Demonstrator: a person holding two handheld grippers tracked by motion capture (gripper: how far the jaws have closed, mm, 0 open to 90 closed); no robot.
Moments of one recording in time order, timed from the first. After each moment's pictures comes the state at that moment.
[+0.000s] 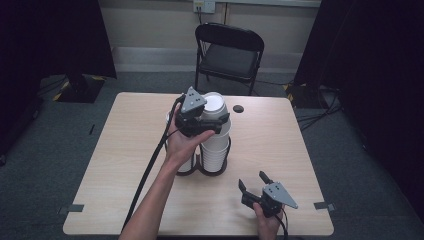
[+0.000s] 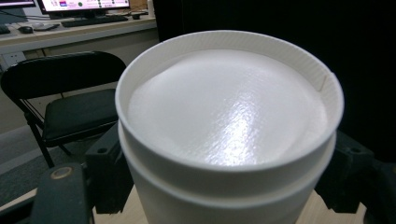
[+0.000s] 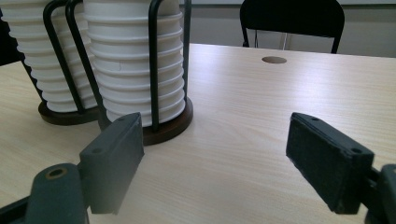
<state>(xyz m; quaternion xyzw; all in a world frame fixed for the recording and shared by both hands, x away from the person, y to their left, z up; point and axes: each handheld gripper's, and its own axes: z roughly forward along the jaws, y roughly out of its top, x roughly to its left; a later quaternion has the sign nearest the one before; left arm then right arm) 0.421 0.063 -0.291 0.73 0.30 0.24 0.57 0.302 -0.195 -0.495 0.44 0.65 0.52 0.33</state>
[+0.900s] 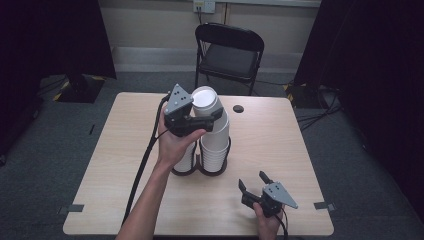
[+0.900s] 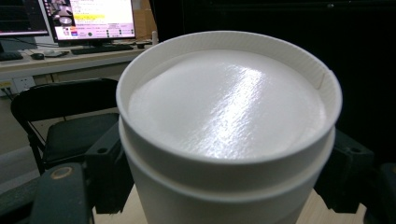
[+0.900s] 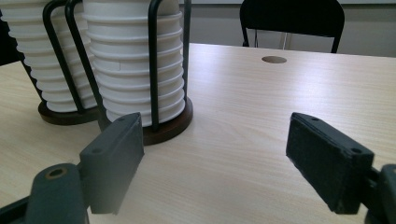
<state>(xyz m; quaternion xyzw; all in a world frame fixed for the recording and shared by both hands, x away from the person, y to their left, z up) 0.403 0.084 -0.276 0.69 0.29 0.25 0.61 0.302 -0.195 -0.495 0.44 0.65 0.52 0.33</state>
